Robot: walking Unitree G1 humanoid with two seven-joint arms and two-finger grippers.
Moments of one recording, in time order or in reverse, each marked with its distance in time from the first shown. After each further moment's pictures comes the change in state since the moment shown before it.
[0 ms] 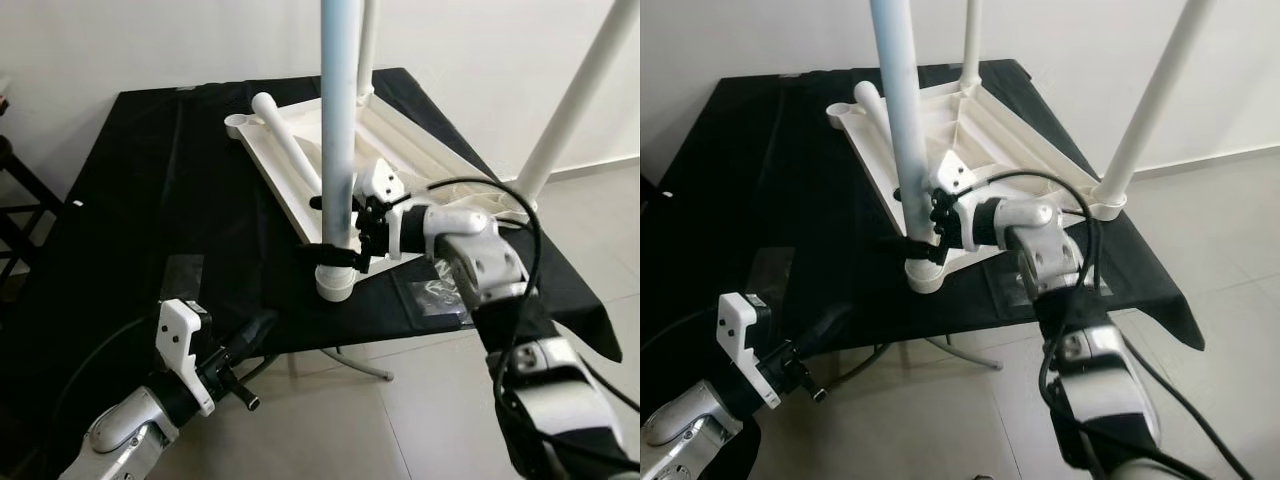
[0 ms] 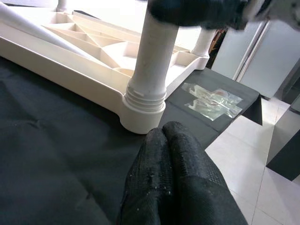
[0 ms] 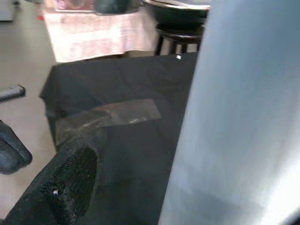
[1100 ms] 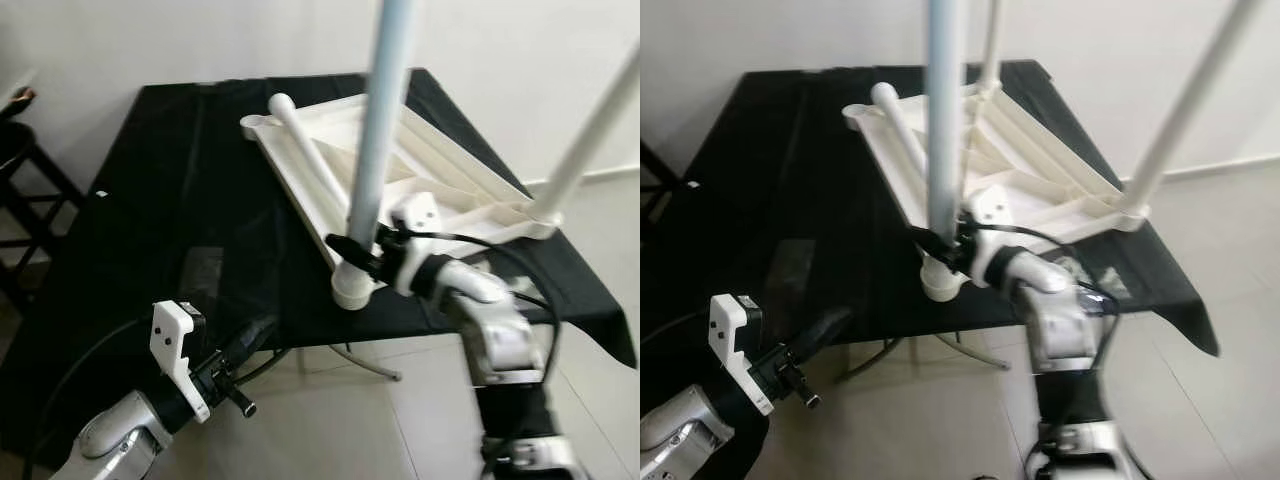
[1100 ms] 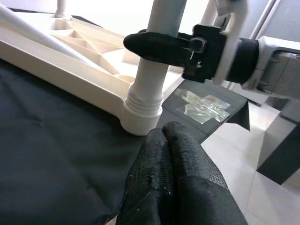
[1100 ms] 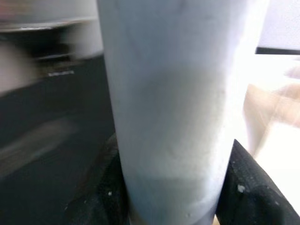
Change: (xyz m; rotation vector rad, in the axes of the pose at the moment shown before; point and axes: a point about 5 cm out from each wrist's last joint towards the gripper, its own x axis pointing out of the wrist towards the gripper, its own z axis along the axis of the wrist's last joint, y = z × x) left arm -0.003 -0.004 0.009 -0.028 -0.009 -0.034; right arm -0.001 0.044 -0.049 0.225 0.025 -0.869
